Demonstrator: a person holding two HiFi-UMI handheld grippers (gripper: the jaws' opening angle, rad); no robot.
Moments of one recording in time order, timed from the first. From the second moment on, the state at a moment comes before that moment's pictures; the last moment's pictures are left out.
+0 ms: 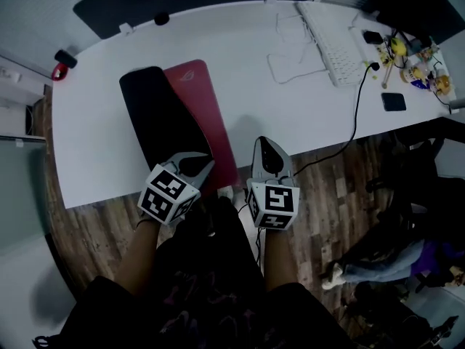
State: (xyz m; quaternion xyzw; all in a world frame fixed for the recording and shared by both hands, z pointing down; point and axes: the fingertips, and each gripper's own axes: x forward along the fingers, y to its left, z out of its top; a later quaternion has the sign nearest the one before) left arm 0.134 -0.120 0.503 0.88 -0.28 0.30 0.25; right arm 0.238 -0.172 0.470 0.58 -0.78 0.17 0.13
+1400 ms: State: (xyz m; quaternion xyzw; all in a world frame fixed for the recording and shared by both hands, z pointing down) left arm 0.147 -0.110 0.514 0.88 -0.27 0.30 0.24; right arm 0.230 -0.166 0.465 0.58 -0.79 0.16 0.14
